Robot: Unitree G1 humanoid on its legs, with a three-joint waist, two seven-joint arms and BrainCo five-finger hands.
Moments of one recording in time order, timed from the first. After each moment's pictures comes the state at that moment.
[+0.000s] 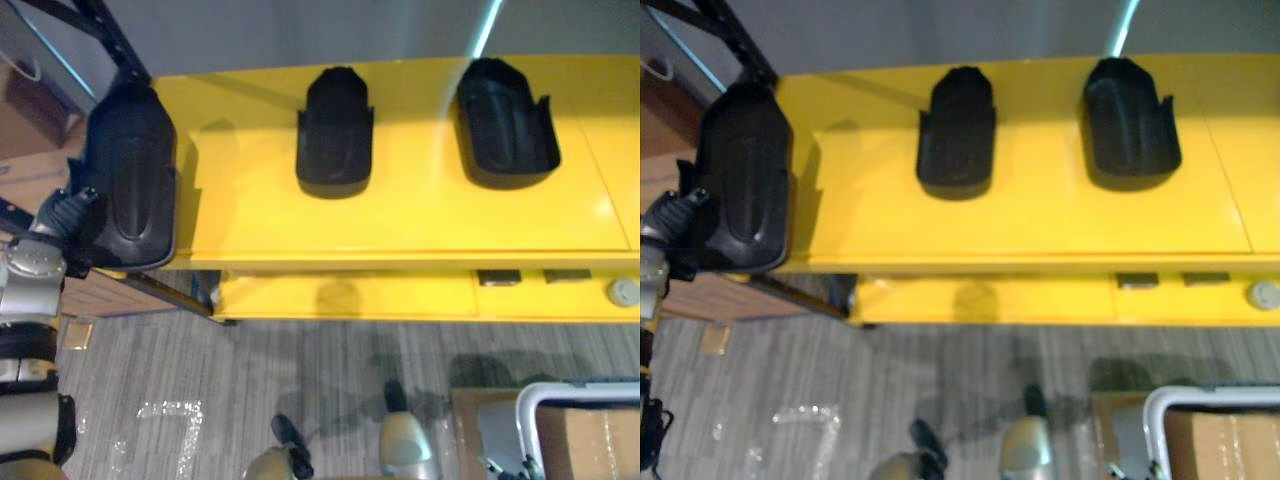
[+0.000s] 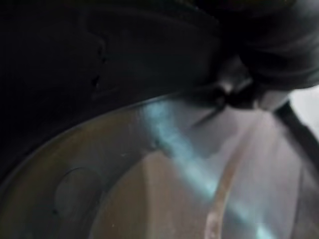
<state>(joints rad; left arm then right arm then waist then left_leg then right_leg) -0.64 0.90 0.02 0.71 -0.01 0.11 -0.08 0.31 -0.10 -0.39 0.79 0.12 -0.24 -0.17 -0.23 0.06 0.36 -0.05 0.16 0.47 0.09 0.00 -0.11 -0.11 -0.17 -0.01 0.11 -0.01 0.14</state>
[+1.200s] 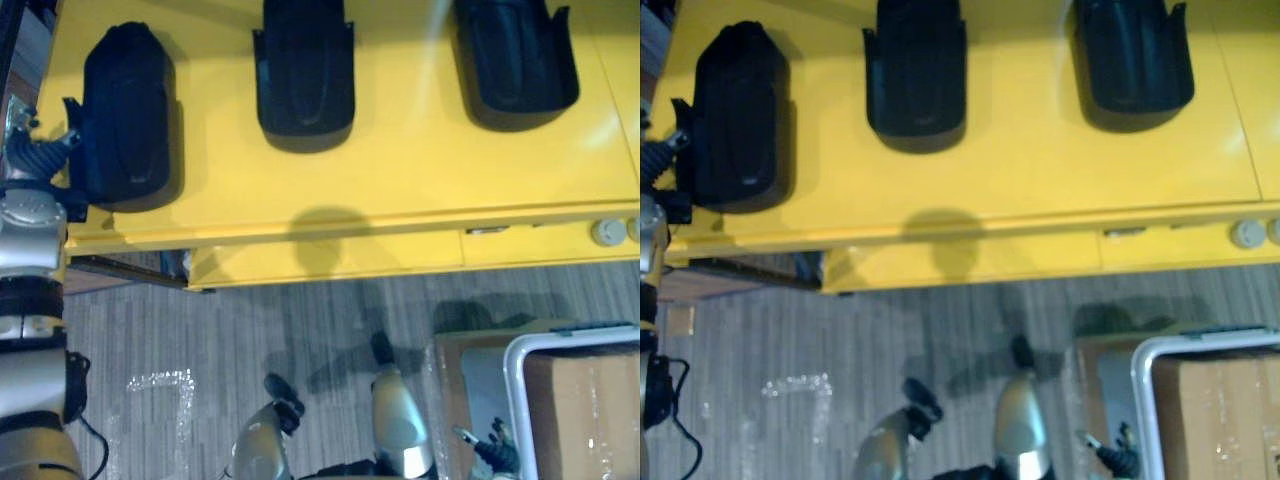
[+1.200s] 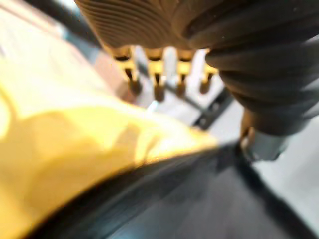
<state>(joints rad) -0.87 0.88 0.02 0.74 -0.05 0.19 0.27 0.29 -0.11 -0.25 0.73 0.15 -0.23 -0.15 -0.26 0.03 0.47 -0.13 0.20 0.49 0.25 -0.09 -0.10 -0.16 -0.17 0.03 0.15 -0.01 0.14</state>
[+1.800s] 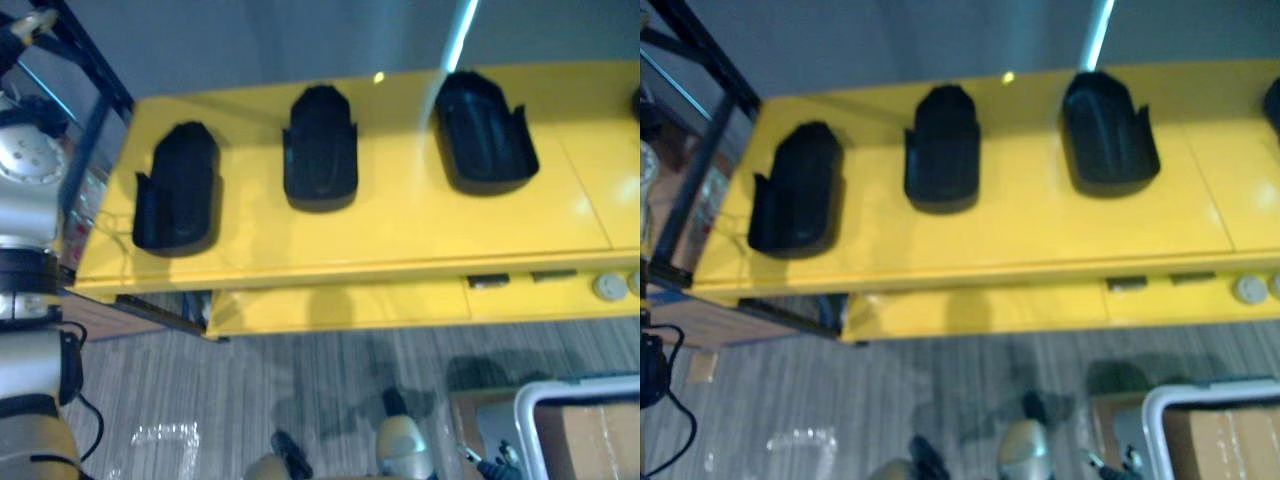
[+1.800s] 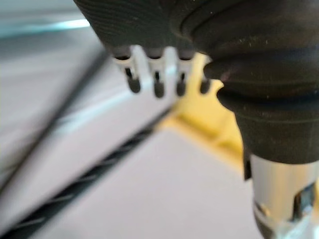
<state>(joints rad) -0.96 0.90 -0.08 0.41 0.05 -0.18 0.63 0.31 -0.09 -0.25 0.80 0.16 -0.27 -0.27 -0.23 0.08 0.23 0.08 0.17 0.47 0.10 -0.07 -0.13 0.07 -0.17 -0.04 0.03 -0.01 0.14</state>
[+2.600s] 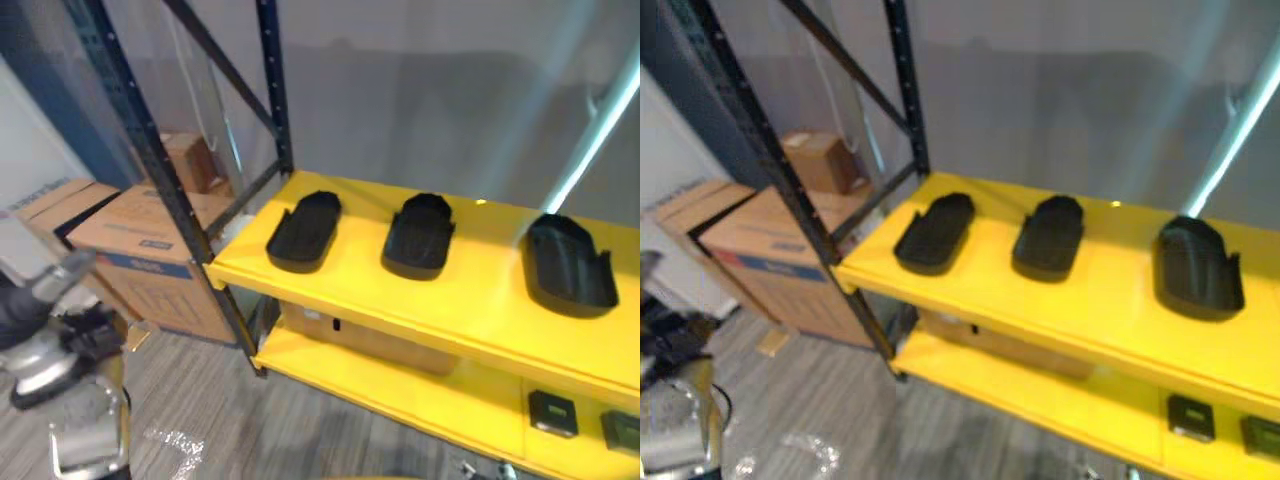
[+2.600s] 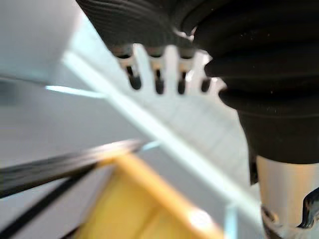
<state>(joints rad) 0.17 0.28 0.34 -0.45 0.03 -0.55 0.37 0.26 -0.04 -0.31 0.92 0.08 -0.25 -0.33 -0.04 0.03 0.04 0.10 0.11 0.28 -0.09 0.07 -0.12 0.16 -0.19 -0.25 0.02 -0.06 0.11</state>
